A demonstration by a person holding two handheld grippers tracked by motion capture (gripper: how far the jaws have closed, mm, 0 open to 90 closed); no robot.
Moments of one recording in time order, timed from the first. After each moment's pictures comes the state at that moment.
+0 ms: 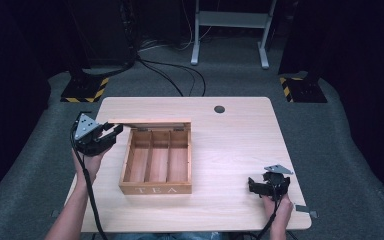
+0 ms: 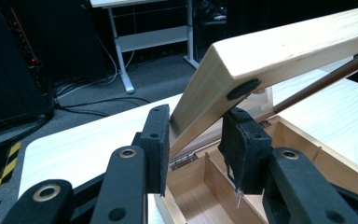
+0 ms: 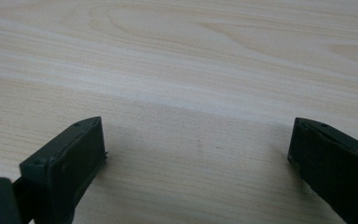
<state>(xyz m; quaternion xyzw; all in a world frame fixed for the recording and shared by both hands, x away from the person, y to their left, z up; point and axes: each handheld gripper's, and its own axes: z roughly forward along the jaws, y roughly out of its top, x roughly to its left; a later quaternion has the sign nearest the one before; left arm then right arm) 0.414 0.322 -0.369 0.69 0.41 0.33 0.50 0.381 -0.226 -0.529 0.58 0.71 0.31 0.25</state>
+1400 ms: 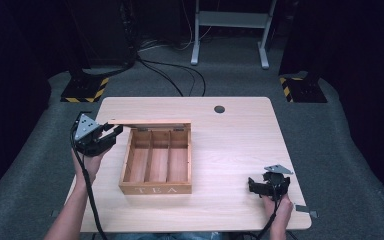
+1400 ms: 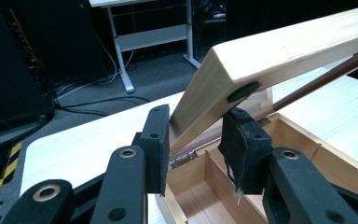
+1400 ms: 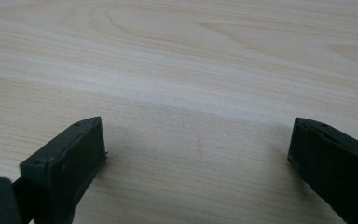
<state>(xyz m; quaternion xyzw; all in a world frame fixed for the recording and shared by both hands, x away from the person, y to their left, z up) 0.412 0.322 -0.369 0.70 0.40 0.33 0.49 0.381 -0.226 -0.530 0.58 0.71 0.31 0.25</state>
